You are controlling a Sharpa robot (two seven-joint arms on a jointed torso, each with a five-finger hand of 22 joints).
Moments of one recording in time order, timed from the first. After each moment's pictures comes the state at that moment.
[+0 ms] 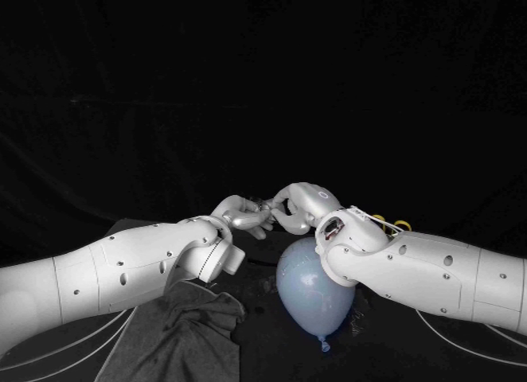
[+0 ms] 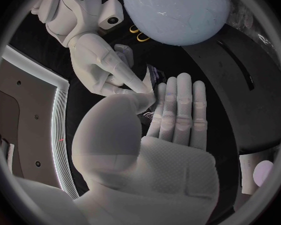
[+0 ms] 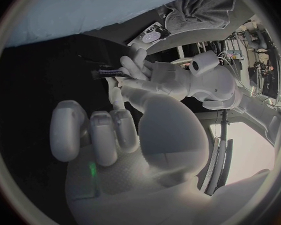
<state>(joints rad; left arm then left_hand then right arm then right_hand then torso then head) 1.29 -0.65 -0.08 1.39 -0.47 -0.54 -0.07 1.25 -0.14 0.84 0.13 0.04 0.96 0.14 0.53 0.35 1.31 0.07 0.16 0.07 1.11 0.03 0.65 0.50 0.17 0.72 0.18 0.89 0.50 1.36 -0.45 -0.17 1.33 -1.44 -0.60 -0.29 1.20 -0.08 0.63 0.04 0.06 0.94 0.16 0.16 0.43 1.45 0.05 1.50 1.31 1.47 -0.01 1.57 1.31 0.06 1.44 0.10 1.33 1.31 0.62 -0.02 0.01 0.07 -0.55</state>
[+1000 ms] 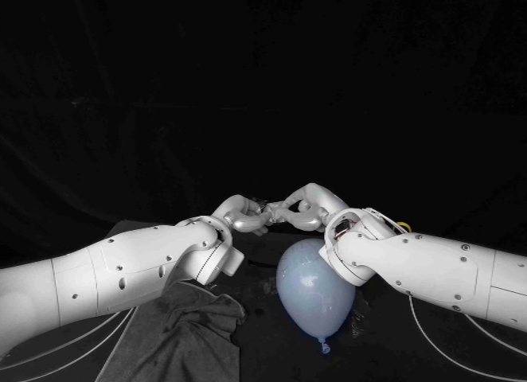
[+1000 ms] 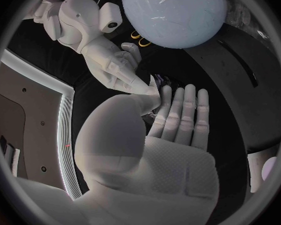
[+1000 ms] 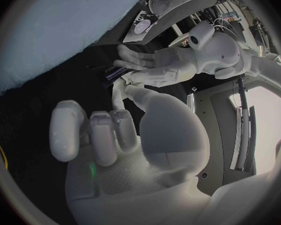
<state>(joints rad) 1.29 -0.66 -0.08 1.40 -0.54 -0.51 -0.05 1.31 -0.09 0.84 0.12 0.05 0.90 0.18 0.52 0.42 0.97 0.17 0.06 0.06 0.79 0.14 0.52 0.44 0.15 0.53 0.29 0.69 0.39 1.37 -0.49 -0.16 1.35 -1.08 -0.60 -0.26 1.17 -0.12 0.55 0.11 0.17 0.94 0.16 0.13 0.40 1.45 0.06 1.50 1.31 1.47 0.00 1.57 1.31 0.06 1.44 0.11 1.33 1.31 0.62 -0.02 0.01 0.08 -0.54</state>
